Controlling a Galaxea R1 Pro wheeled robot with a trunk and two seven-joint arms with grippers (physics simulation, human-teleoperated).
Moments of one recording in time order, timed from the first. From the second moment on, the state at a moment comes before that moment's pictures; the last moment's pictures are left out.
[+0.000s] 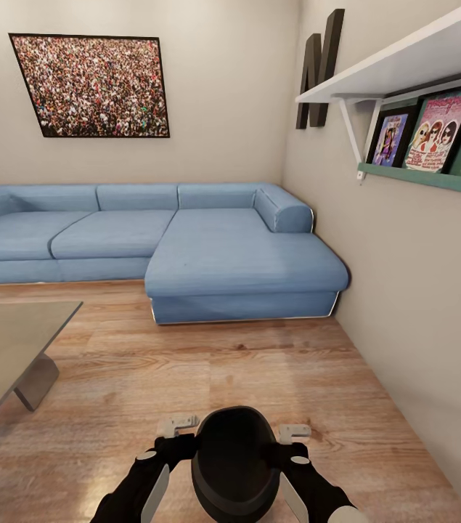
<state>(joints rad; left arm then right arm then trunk) -0.44 -0.17 0.07 -0.60 0.00 0.18 -0.02 -0.54 0.17 0.07 -0.33 -0.03 0.06 -0.18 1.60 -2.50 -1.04</state>
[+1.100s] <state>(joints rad) -0.44 -0.17 0.07 -0.60 0.00 0.18 -0.02 -0.54 0.17 0.07 -0.33 -0.04 0.06 -0.24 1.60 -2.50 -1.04</state>
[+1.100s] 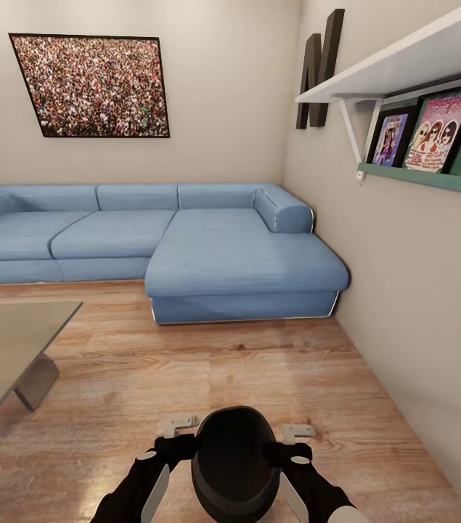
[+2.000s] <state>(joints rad) -0.44 -0.17 0.07 -0.60 0.00 0.18 -0.02 -0.54 0.17 0.07 -0.33 -0.04 0.06 -0.24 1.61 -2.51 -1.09</state>
